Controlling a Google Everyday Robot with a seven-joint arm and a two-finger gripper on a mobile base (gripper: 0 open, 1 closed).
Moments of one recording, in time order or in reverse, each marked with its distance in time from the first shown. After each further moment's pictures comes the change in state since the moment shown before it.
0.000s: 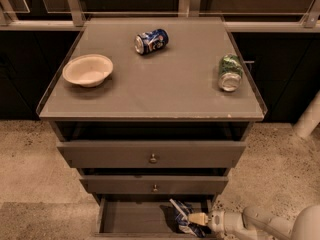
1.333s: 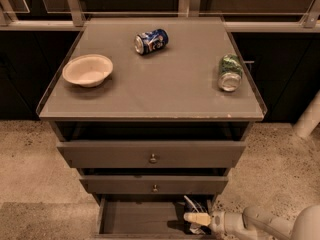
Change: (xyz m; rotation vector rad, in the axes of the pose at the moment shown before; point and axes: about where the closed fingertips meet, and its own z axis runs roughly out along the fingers) arm 0.000 0.000 0.000 0.000 0.000 0.000
